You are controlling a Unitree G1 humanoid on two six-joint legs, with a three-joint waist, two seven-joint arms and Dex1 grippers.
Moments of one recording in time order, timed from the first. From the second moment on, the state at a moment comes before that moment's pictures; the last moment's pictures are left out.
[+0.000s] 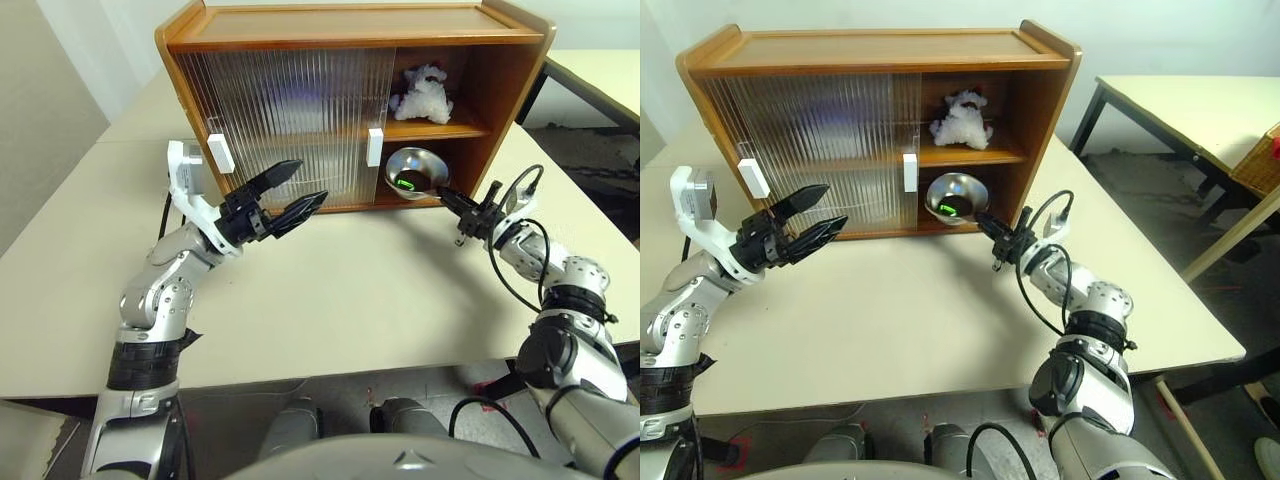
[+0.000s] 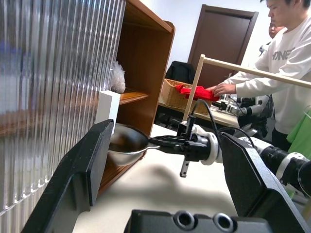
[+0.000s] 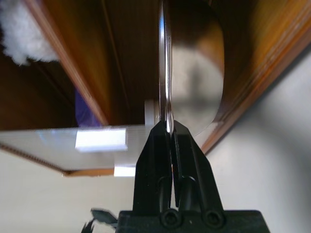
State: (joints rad) left arm -0.30 0.45 0.15 -0.16 -0.74 0.35 -0.90; right arm -0.72 -0.28 -0.80 0.79 1.15 1.12 0.16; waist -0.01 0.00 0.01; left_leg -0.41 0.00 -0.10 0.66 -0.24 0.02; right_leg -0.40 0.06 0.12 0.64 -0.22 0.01
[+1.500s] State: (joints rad) left arm -0.24 0.47 0.21 -0.27 -0.76 0.37 -0.81; right arm -0.92 -0.33 -0.73 1.22 0.81 0.56 0.34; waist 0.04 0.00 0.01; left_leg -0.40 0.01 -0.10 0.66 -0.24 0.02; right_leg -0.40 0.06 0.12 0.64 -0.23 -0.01
